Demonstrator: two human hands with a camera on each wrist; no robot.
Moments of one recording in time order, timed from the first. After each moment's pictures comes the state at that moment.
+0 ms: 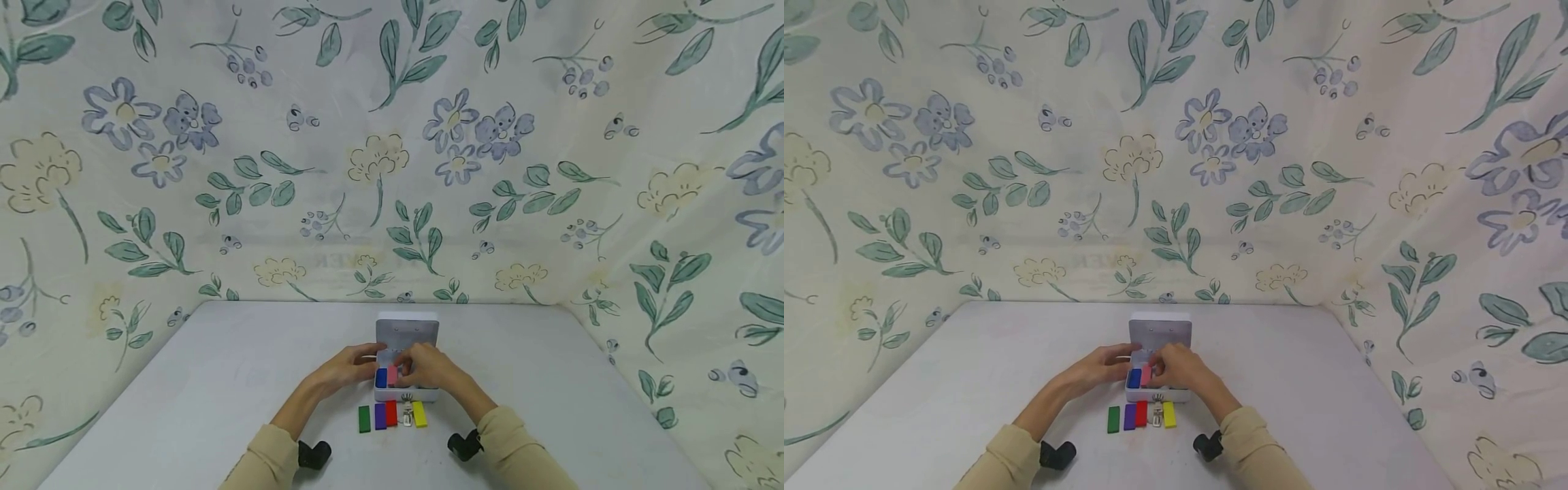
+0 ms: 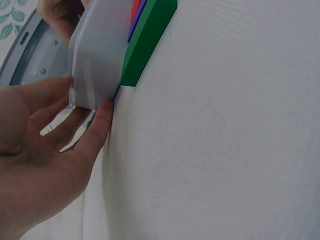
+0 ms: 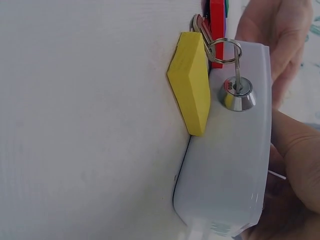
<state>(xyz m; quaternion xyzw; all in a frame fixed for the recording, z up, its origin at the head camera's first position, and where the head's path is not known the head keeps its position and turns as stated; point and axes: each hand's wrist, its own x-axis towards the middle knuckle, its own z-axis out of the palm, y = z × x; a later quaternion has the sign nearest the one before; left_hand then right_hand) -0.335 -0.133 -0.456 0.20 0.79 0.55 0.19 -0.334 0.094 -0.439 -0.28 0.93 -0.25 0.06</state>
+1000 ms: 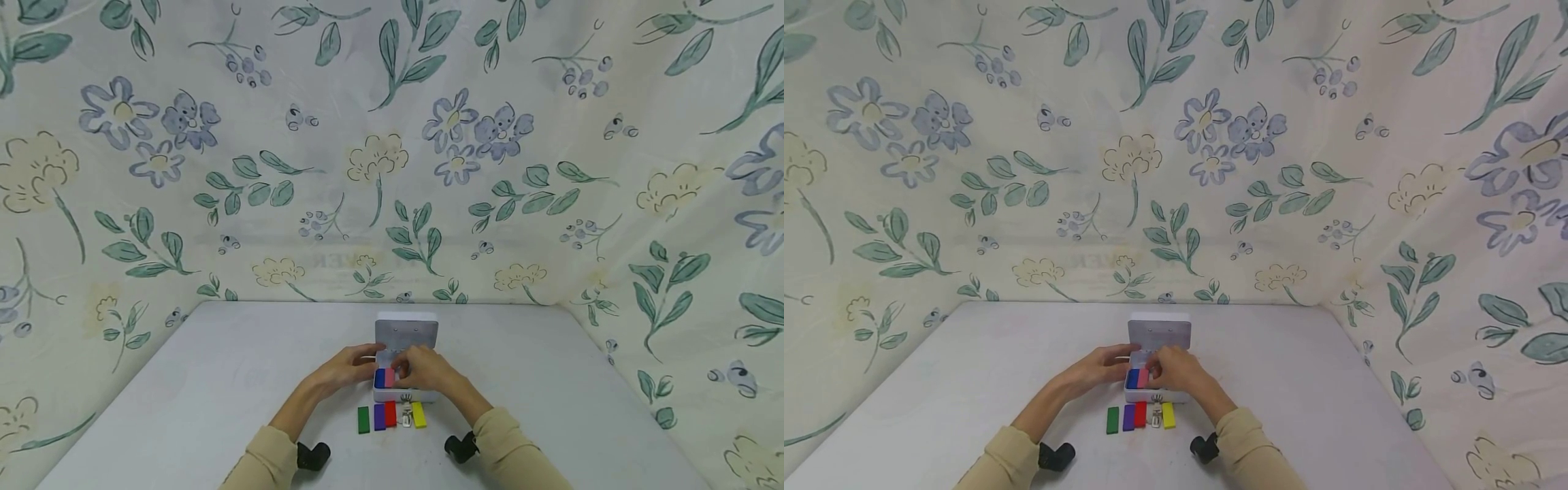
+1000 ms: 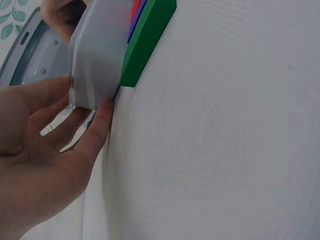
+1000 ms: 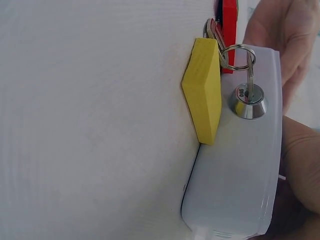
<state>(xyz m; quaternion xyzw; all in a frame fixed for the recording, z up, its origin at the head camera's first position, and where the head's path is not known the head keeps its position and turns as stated) -0.337 -0.134 -0.460 0.20 0.79 0.54 0.19 -0.332 0.088 -0.441 -0.28 0.93 -0.24 0.06</state>
